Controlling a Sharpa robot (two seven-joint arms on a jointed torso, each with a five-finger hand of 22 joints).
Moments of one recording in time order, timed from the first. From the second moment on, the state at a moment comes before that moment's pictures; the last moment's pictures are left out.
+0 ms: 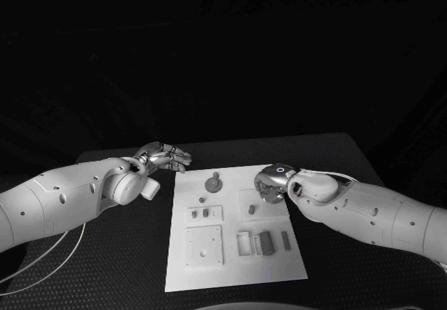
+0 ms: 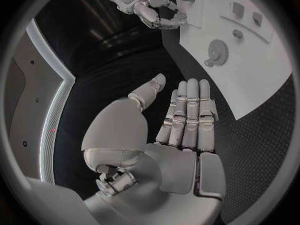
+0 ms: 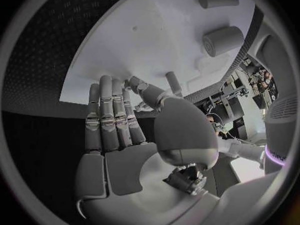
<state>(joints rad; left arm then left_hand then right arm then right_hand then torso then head) 1.20 -0.76 -0.15 1.19 -0.27 -0.17 0.15 1.12 -0.10 0.53 -0.28 0.05 0.86 0.18 0.30 0.48 1.20 0.11 0.07 0.28 0.96 0.05 0.74 0.45 0.02 1.00 -0.05 0.07 1.10 1.08 -0.60 -0.11 1.17 -1.82 -0.21 -0.04 1.14 -0.11 0.70 -0.29 0.05 0.91 0.16 0.36 0.42 1.17 0.12 0.23 0.16 1.16 0.03 0.47 0.76 0.25 0.86 0.19 0.26 1.21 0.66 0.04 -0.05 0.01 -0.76</state>
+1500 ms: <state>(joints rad) 1.20 -0.76 -0.15 1.18 -0.27 -0.17 0.14 1.12 -0.10 0.53 -0.28 0.05 0.86 0.19 0.30 0.48 1.20 0.11 0.07 0.28 0.96 0.05 0.73 0.46 0.02 1.00 -0.04 0.07 1.10 1.06 -0.62 -0.11 1.22 -1.88 -0.26 -0.06 1.17 -0.06 0.71 -0.29 0.05 1.00 0.11 0.40 0.45 1.28 0.07 0.21 0.14 1.22 -0.02 0.49 0.82 0.25 0.93 0.16 0.27 1.24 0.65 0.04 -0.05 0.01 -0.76</state>
